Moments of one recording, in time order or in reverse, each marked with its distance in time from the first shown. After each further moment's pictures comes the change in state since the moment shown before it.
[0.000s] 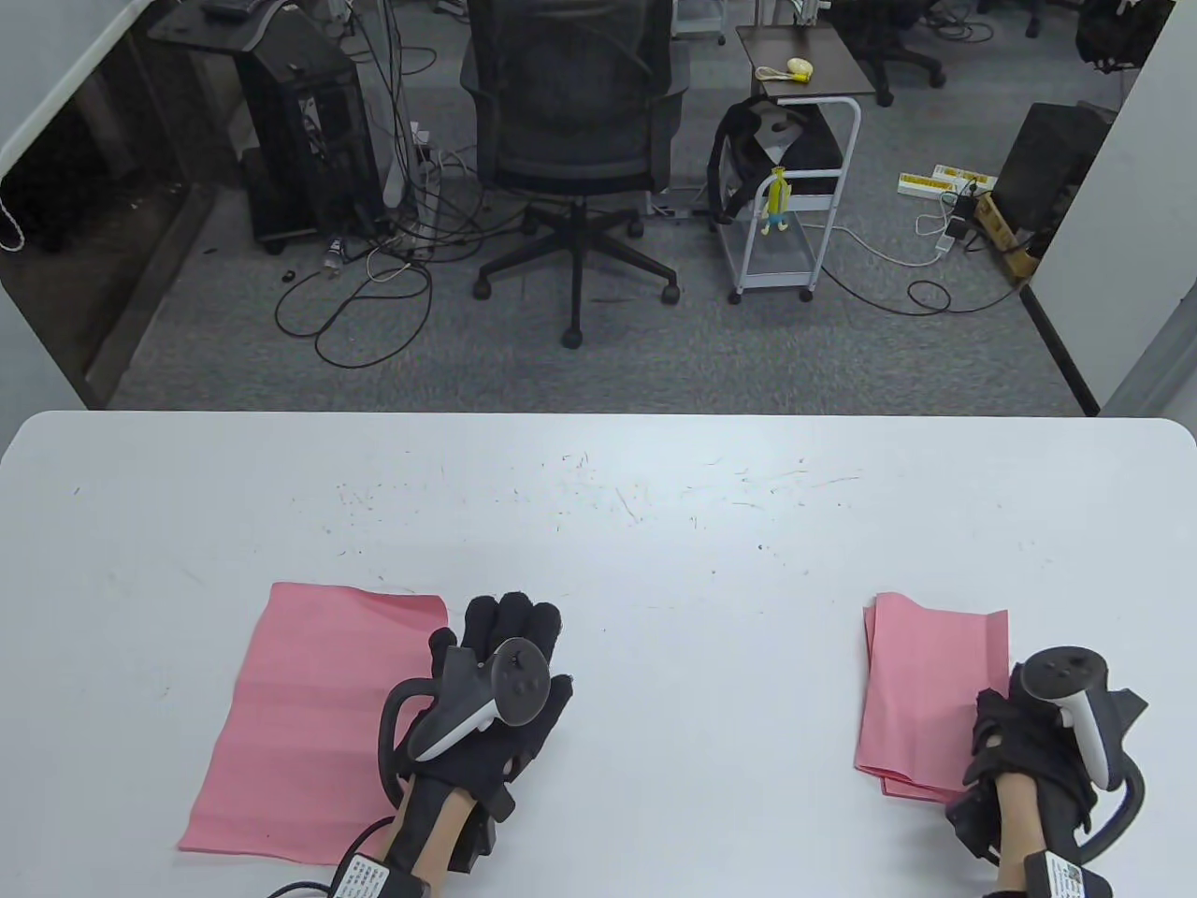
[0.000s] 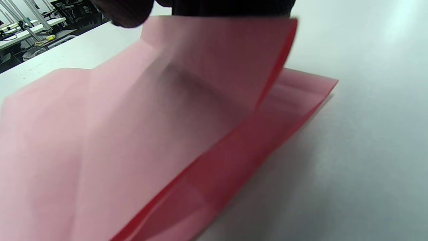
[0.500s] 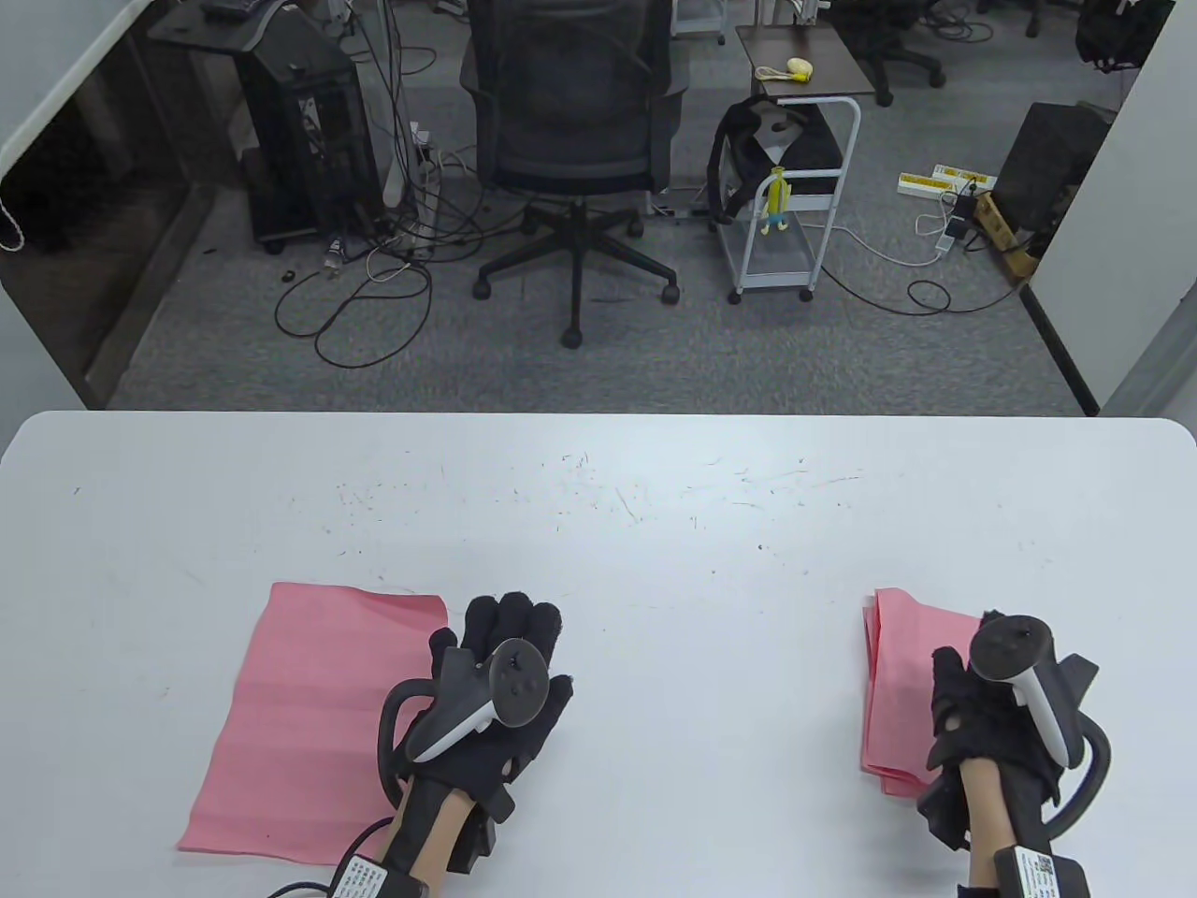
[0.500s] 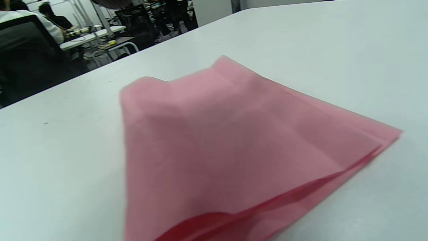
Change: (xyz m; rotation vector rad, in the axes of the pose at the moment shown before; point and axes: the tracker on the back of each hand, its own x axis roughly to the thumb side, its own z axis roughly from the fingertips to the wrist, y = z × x) left_hand -0.001 0.000 0.000 0.006 -0.009 0.011; right_hand 0.060 -0.012 0.051 -0.041 -0.234 0.076
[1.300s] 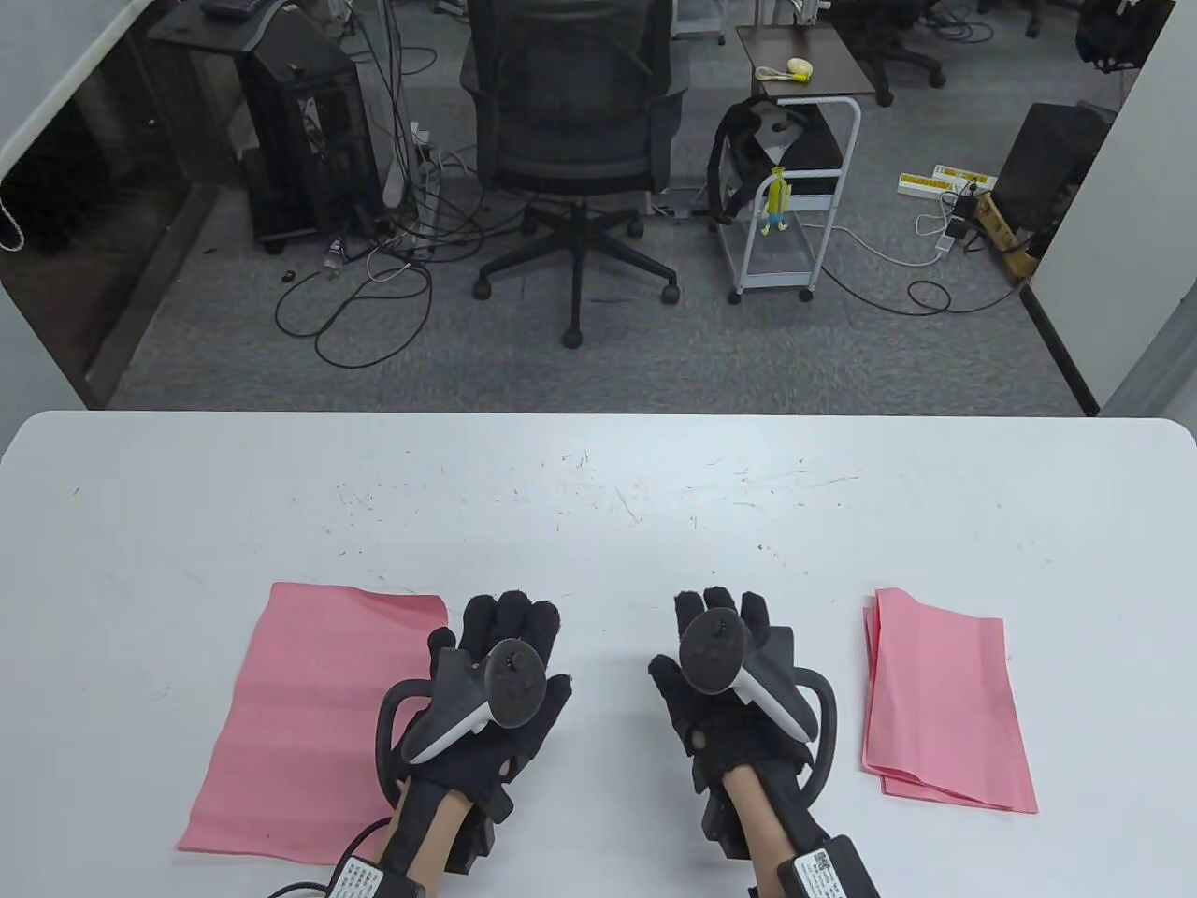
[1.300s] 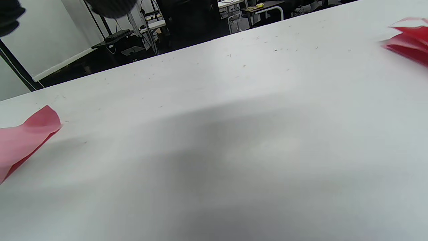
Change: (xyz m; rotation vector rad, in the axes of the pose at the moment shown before) left_hand -0.002 -0.001 0.001 0.006 -0.007 0.009; right_hand 0.179 0.092 0.101 0.155 -0.534 0.166
